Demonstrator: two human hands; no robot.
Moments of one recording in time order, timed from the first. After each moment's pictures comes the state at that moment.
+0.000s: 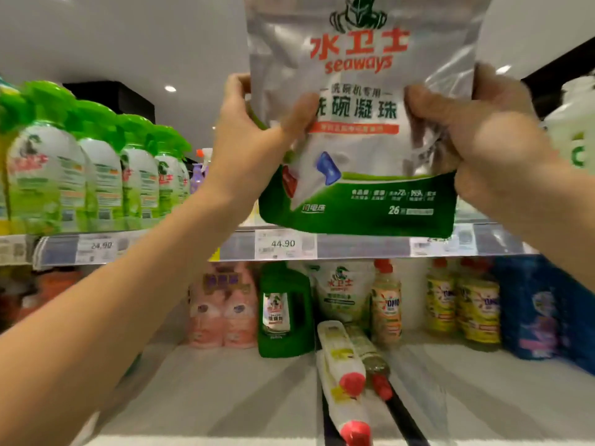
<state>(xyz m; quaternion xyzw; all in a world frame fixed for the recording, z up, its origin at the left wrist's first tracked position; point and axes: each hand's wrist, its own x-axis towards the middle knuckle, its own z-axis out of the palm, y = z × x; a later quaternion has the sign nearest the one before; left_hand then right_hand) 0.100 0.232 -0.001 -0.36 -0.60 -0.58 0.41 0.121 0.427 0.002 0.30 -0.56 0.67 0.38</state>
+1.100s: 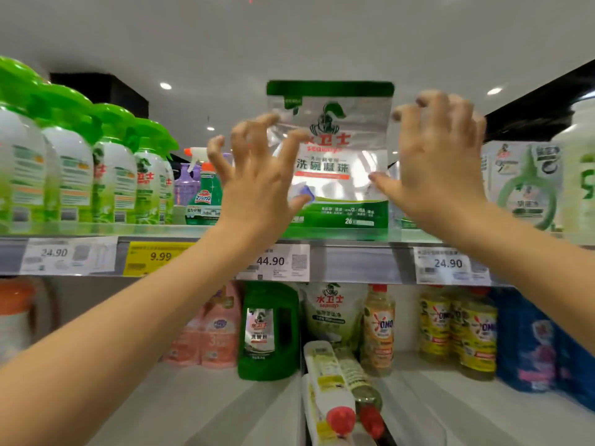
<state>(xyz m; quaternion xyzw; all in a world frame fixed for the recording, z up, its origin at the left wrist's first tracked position) 0.018 0.235 -0.023 -0.12 -0.77 -0.01 0.63 0.042 0.431 0.000 0.06 -0.80 -0.05 0.60</state>
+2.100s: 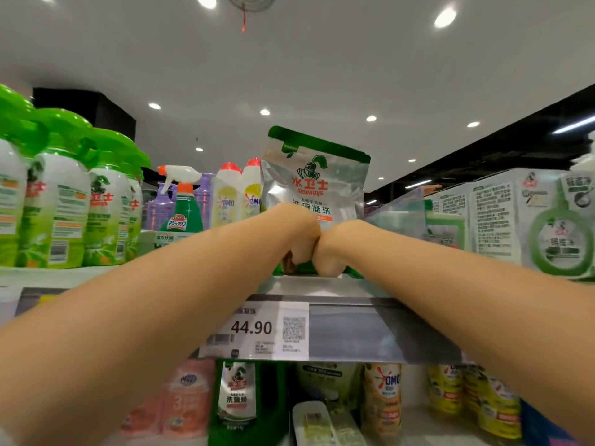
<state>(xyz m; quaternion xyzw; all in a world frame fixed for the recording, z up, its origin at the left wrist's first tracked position) -0.082 0.288 0.029 -0.11 -0.96 0.24 0.05 -0.022 0.340 0.028 0.19 -0.95 -0.26 0.06</state>
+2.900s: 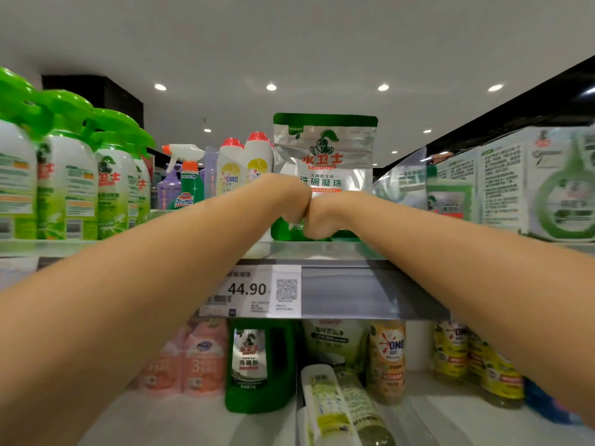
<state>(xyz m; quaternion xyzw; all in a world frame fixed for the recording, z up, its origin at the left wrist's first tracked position) -0.092 0.277 0.026 -0.11 -0.96 0.21 0.17 -0.073 0.351 0.011 0.17 -0.98 -0.11 0.10</state>
